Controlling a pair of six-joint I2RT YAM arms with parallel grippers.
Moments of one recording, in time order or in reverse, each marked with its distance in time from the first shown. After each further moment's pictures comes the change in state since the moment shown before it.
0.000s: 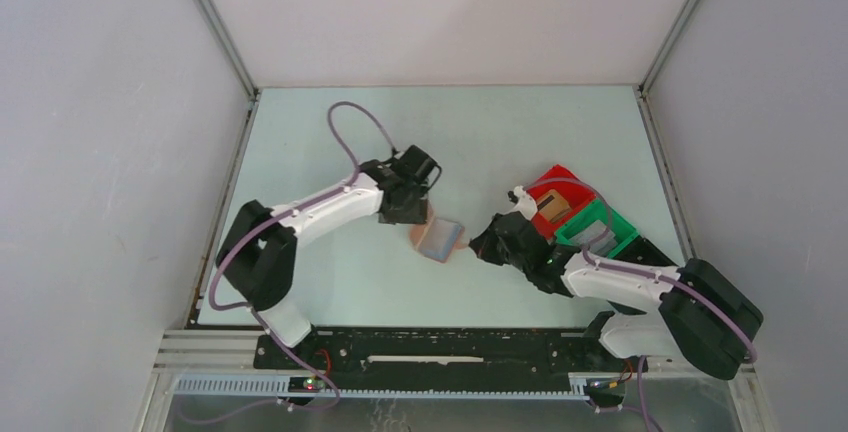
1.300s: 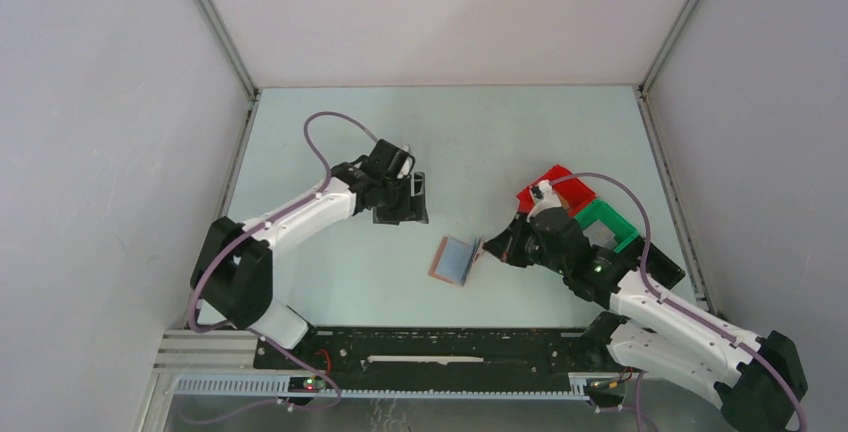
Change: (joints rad) left arm 0.153 -0.175 -0.153 0.145 0.305 0.055; right arm -0.085 -0.422 0.042 -0.371 -0.216 -0.071
